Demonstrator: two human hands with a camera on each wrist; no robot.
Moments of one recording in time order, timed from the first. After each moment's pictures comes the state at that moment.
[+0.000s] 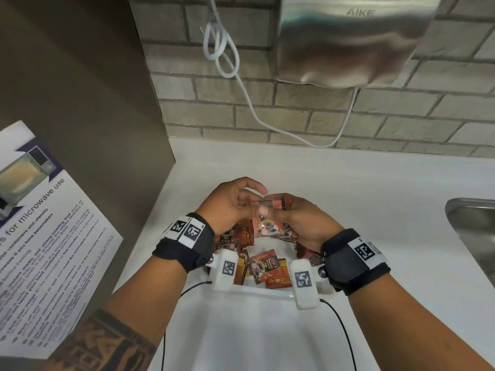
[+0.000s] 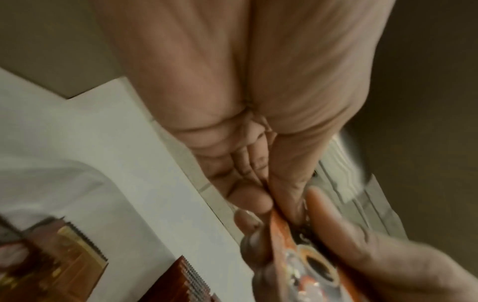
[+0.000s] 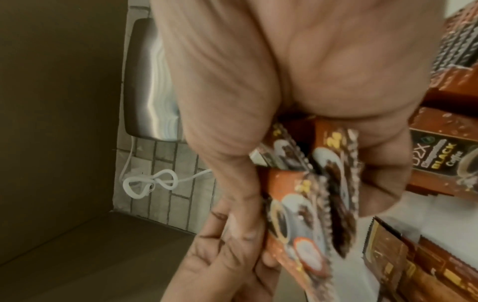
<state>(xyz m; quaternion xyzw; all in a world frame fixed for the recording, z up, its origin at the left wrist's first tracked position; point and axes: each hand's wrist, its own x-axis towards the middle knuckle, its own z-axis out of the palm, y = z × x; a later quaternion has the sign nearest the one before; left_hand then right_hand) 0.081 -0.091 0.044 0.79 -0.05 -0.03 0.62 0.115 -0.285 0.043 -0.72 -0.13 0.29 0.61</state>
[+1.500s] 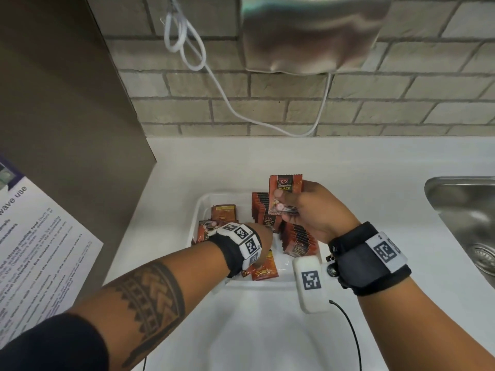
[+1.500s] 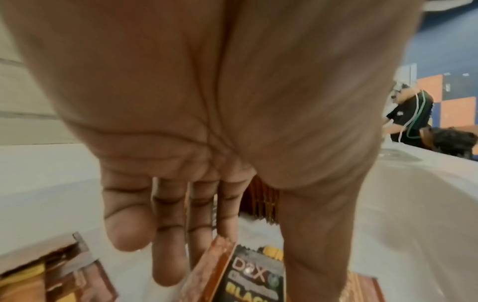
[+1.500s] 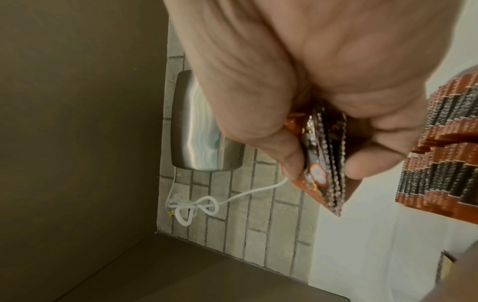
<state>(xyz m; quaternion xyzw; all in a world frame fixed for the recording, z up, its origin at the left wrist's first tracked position) 0.096 -0.199 0.002 0.91 -0.18 -0.35 -0.10 0.101 -0.324 0.072 -0.70 0.03 0.20 0.69</state>
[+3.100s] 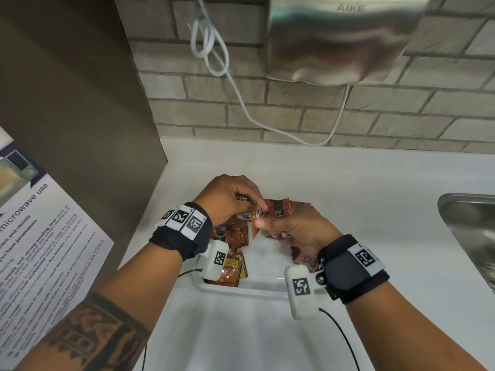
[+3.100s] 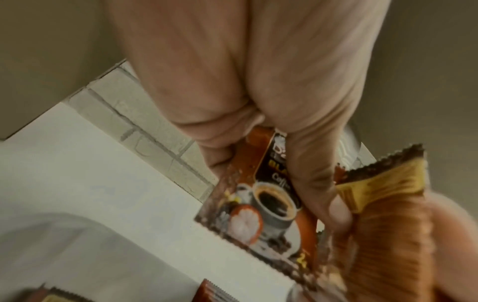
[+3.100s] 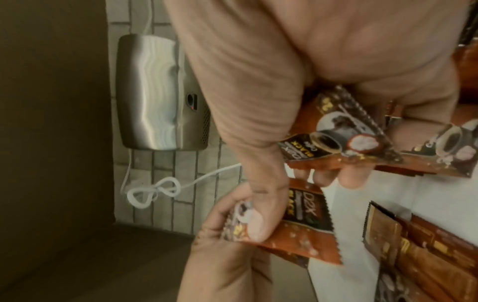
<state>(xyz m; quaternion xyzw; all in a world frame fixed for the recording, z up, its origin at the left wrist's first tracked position) 0.100 -0.088 0.054 0.85 -0.12 -0.02 0.52 0.110 -0.293 0.036 -0.74 -0.04 0.31 0.59</state>
